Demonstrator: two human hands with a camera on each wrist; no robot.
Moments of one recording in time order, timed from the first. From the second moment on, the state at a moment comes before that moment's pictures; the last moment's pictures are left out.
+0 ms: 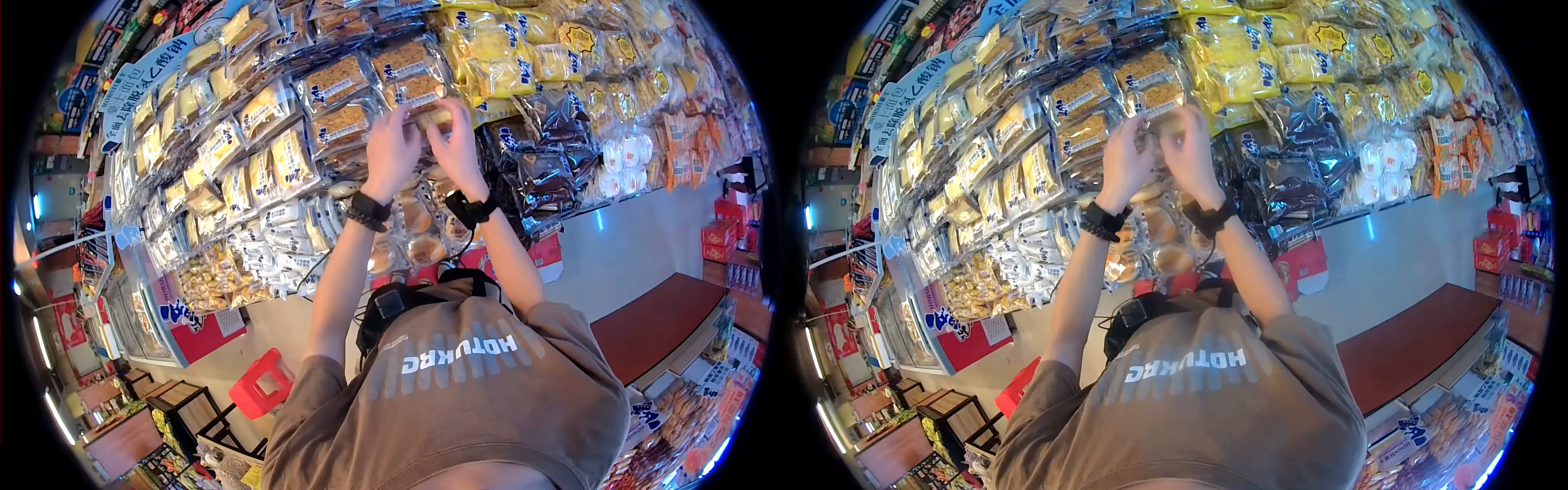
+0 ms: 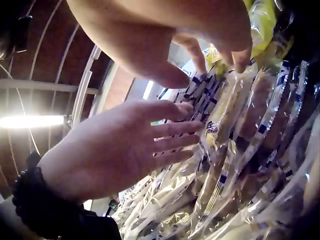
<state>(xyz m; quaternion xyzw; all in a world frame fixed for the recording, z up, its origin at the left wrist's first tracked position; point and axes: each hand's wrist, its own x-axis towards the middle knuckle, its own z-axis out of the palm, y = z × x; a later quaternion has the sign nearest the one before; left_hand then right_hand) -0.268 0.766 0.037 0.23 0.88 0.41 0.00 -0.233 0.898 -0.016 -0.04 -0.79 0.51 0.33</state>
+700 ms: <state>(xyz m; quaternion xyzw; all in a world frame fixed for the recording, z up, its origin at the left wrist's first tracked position) -0.282 0.774 0.016 0.23 0.93 0.29 -0.02 -0.219 0.900 -0.007 -0.04 -0.81 0.52 0.28</state>
